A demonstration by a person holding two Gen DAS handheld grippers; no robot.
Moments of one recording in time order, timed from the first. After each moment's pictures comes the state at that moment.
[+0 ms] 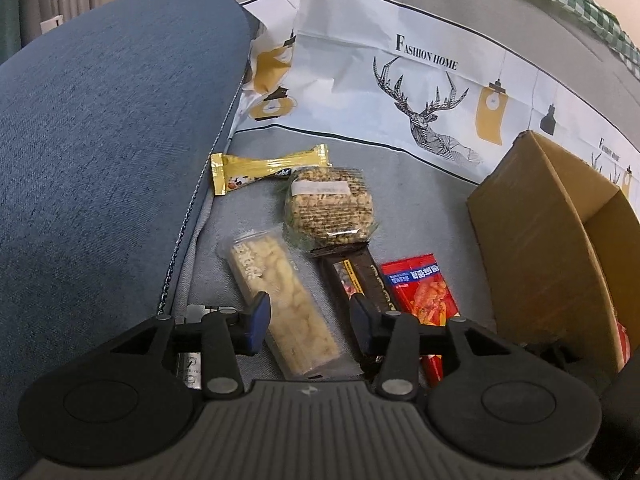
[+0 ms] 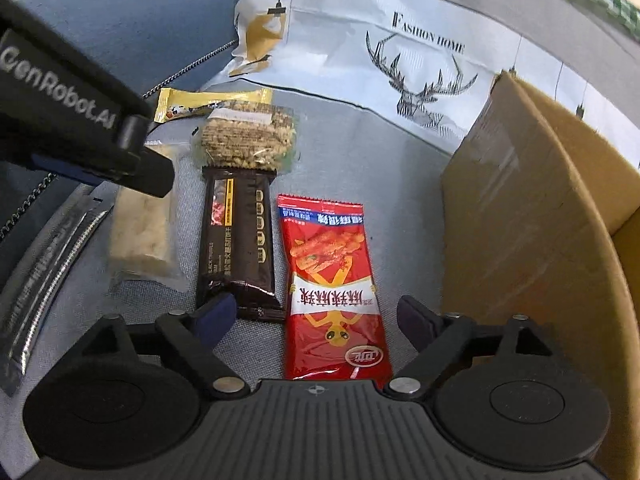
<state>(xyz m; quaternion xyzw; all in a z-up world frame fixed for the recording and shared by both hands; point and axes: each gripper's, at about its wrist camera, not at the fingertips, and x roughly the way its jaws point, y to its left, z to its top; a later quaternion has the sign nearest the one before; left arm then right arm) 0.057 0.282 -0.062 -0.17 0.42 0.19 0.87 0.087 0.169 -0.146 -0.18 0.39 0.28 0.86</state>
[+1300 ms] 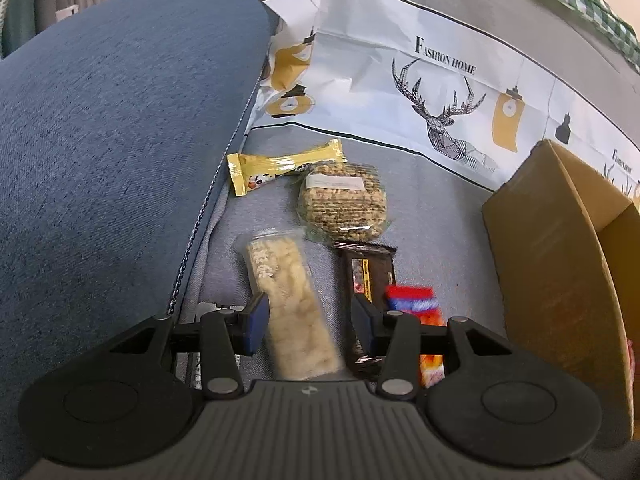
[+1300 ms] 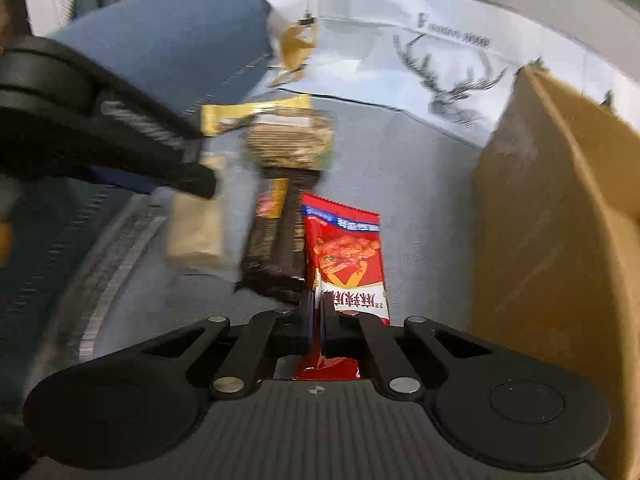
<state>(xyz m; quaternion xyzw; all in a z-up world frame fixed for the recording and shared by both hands) 0.057 0.291 -0.064 -0.18 0.42 0.21 0.86 0.067 0.161 -0.126 -0.15 0.40 0.36 0.83</state>
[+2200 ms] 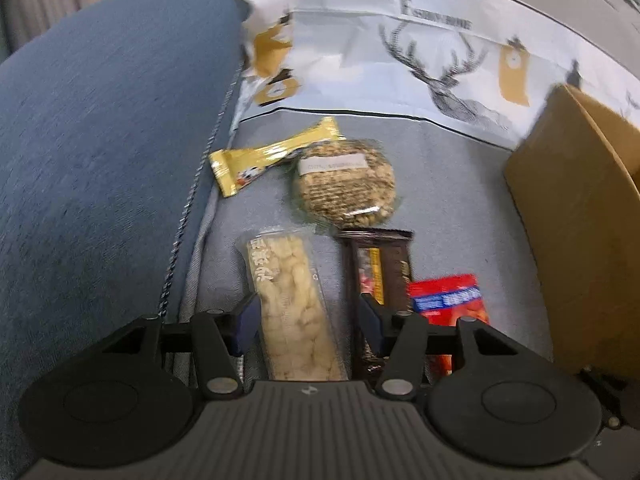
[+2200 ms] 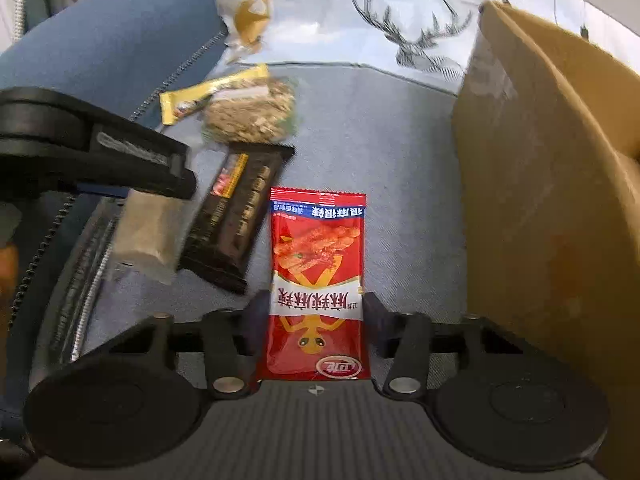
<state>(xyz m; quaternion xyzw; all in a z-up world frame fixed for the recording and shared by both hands) 0.084 0.277 -0.087 -0.09 0.46 0.21 0.86 0.085 0.156 -0.141 -0.10 0.44 0.31 0.84</state>
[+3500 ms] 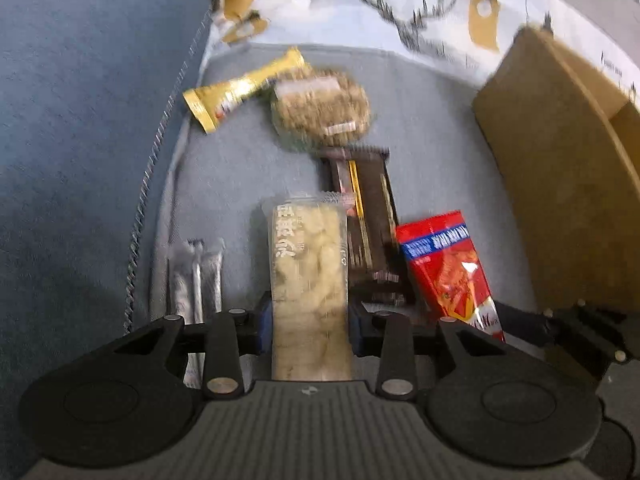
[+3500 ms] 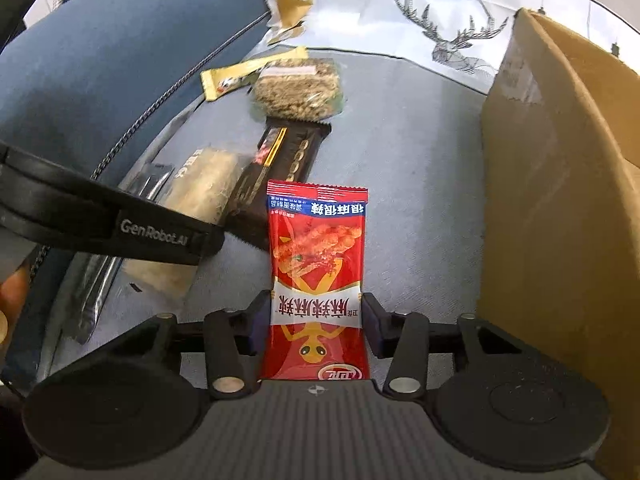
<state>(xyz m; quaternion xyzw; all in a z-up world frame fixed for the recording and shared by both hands) 0.055 0.276 -0.094 -0.12 0.51 0.16 0.84 0.073 0.148 -0.128 -0.14 0.45 0.33 0.82</state>
